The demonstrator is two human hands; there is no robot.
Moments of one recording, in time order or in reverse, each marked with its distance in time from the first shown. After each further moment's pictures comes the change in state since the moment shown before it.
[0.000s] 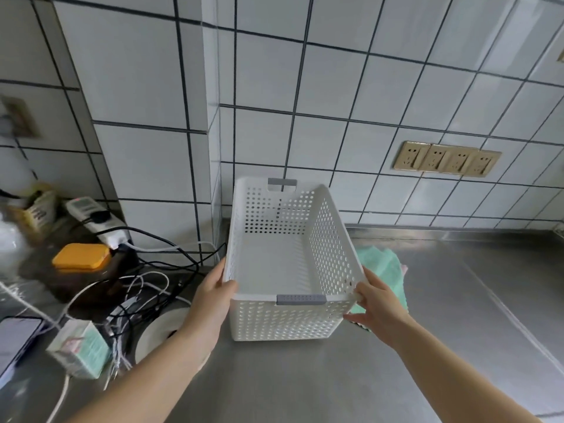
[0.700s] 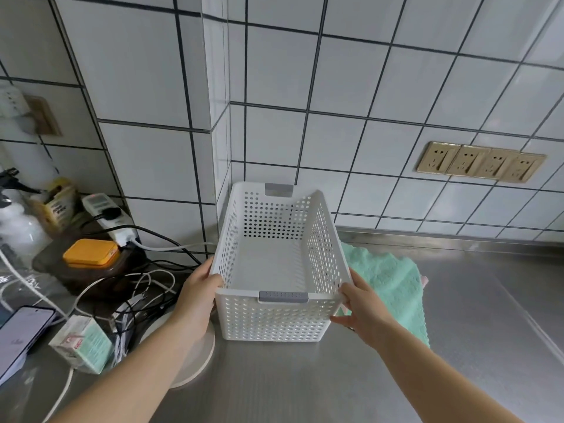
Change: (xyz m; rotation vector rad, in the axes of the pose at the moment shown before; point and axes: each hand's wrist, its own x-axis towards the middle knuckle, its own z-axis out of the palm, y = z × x) left_hand 0.036 -0.006 -0.011 -0.040 0.174 -0.065; right_hand 0.048 0.003 0.019 -0.050 -0.110 0.040
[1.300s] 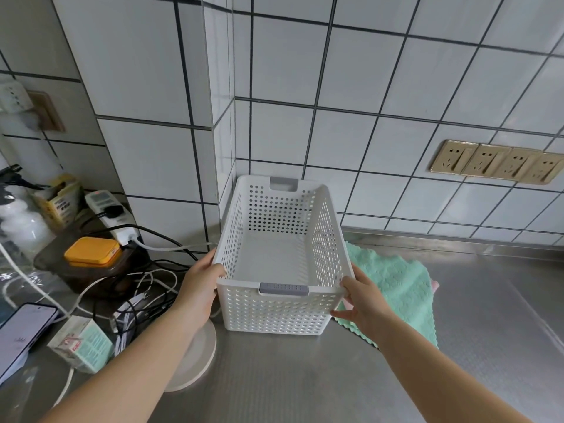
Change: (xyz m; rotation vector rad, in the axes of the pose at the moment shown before) left_hand 0.016 0.019 0.011 -0.050 0.027 -0.015; right_hand 0.030 -0.006 0.003 0.014 0.003 0.023
